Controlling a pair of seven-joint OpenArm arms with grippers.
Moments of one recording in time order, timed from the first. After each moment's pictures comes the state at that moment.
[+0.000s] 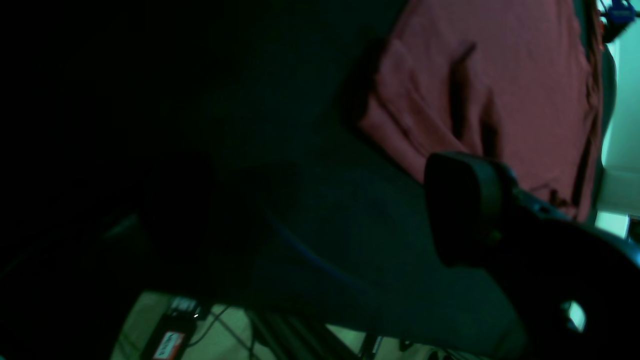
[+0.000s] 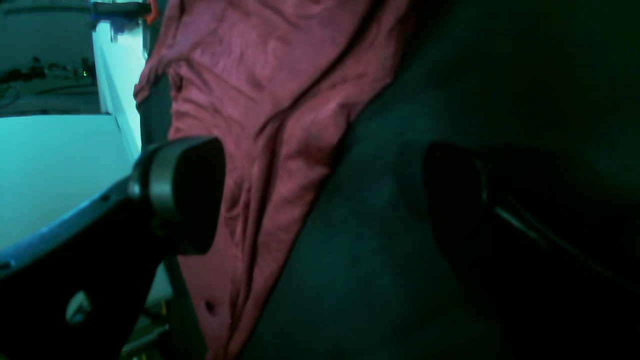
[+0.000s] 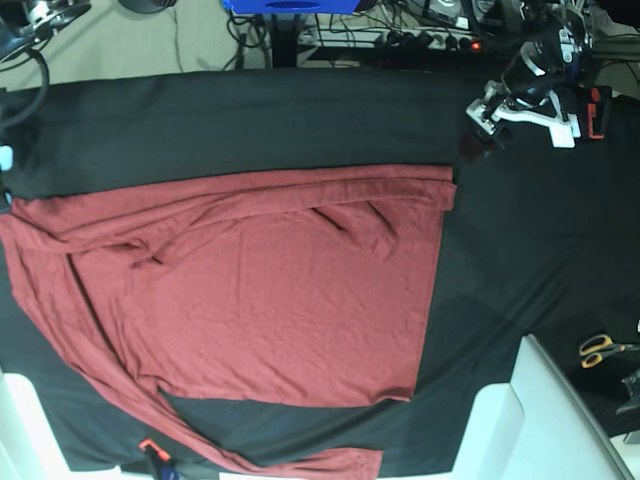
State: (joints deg) left arm 27.0 -5.6 -32.0 86.0 -52.0 -16.4 40.0; right arm 2.2 13.2 70.1 55.5 47.7 27.1 -59.5
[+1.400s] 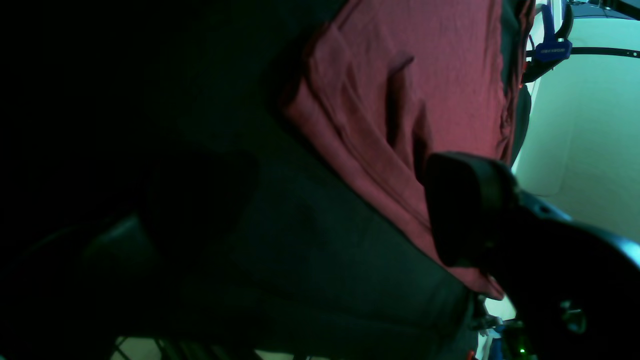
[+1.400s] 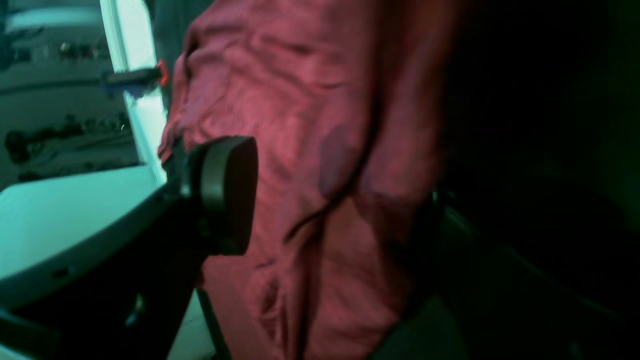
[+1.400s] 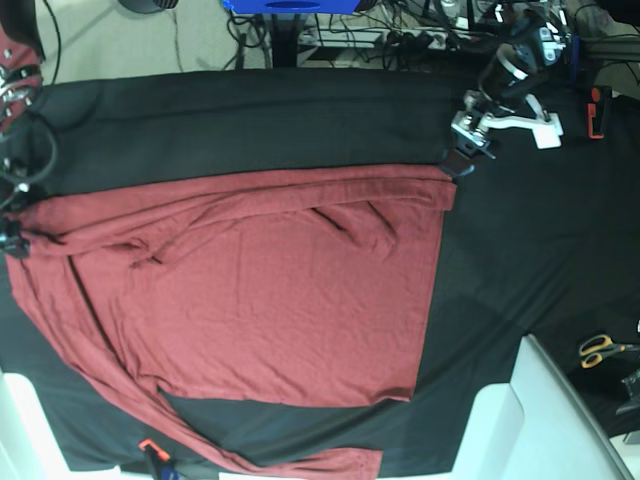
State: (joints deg) left arm 25.7 -1.3 -31.9 85.7 -60.2 -16.2 39.7; right arm 17.0 21.2 62.3 24.2 40.5 26.7 -38.2
